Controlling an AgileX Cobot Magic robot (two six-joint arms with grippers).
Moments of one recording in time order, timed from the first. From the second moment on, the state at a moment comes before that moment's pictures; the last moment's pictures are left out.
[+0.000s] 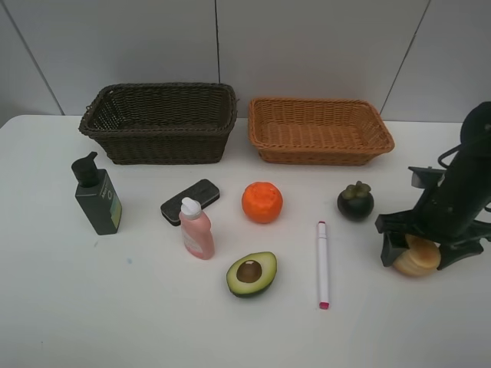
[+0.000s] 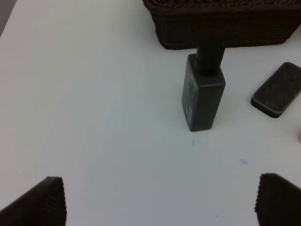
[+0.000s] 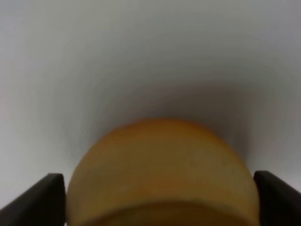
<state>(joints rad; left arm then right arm) -0.03 0.00 -0.51 0.01 1.07 -0.02 0.09 1.75 -0.75 0.02 0.74 0.09</state>
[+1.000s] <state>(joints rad) -0.03 0.00 -0.51 0.01 1.07 -0.02 0.09 1.63 -0.83 0.04 0.81 0.09</state>
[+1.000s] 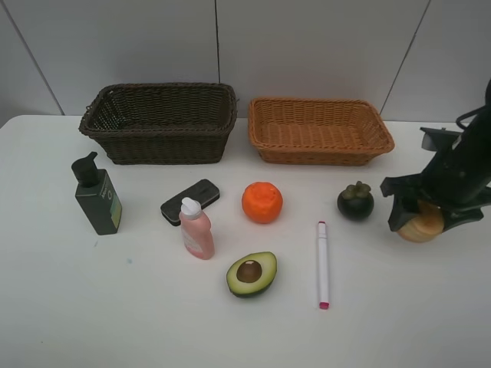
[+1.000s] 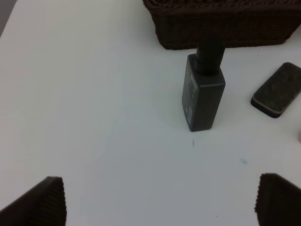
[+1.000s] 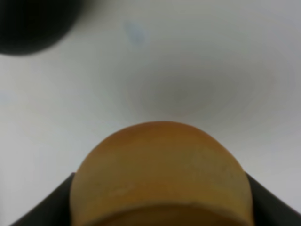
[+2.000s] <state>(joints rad) -0.03 0.00 -0.51 0.01 1.07 -0.02 0.12 2.09 -1.73 0.00 0.91 0.10</state>
